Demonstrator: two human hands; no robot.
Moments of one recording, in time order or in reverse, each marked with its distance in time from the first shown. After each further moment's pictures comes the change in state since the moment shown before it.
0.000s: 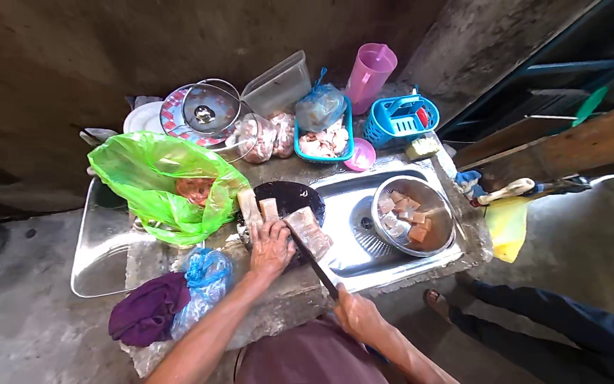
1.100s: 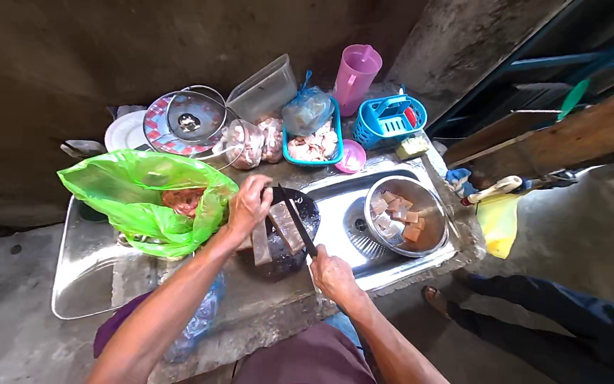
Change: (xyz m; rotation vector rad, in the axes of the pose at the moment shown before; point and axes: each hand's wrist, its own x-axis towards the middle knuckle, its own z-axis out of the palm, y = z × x) left_hand 0.131 -0.051 -0.060 -0.422 -0.107 -0.035; right_hand 0.041 -0.045 -0.060 0.072 0.244 -0.010
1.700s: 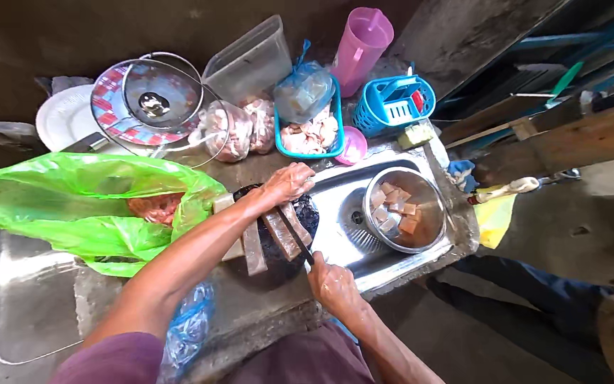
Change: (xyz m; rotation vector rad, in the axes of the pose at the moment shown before) left_hand 0.104 -0.011 0.101 -0.146 -0.457 0.398; right_hand 0.007 -0.013 -0.004 -0.118 -0.048 0.046
